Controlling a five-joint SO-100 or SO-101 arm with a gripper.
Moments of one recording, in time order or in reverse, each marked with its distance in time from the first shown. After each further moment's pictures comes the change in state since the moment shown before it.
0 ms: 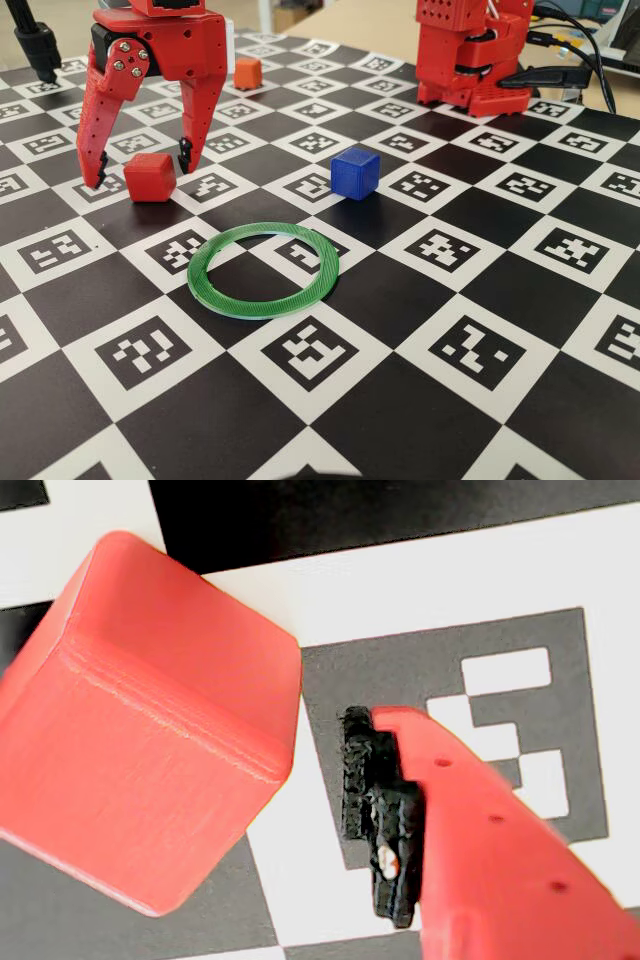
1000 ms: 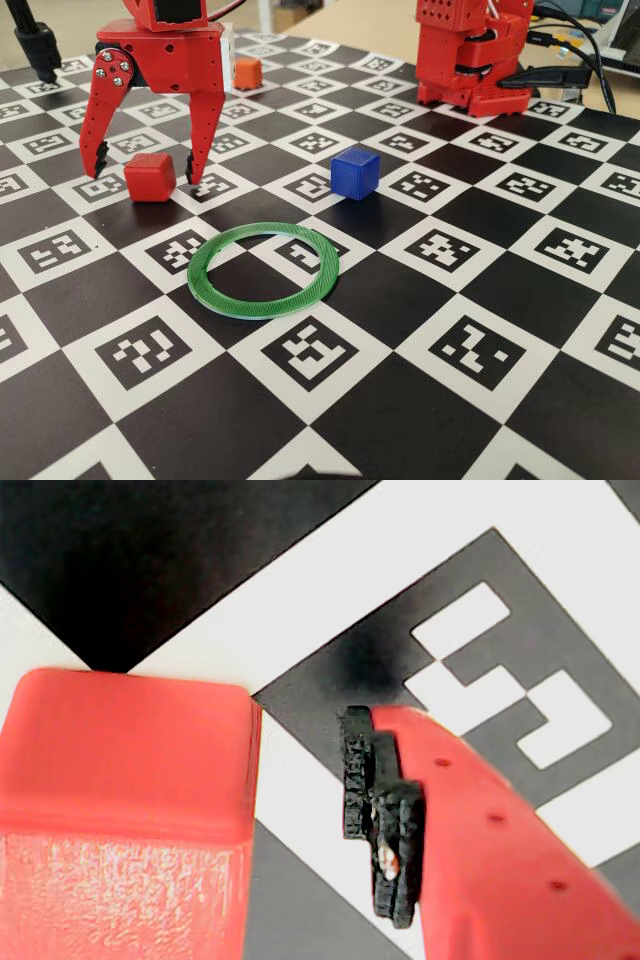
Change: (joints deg) arm 0.0 -1.6 -0.2 -0.1 29.3
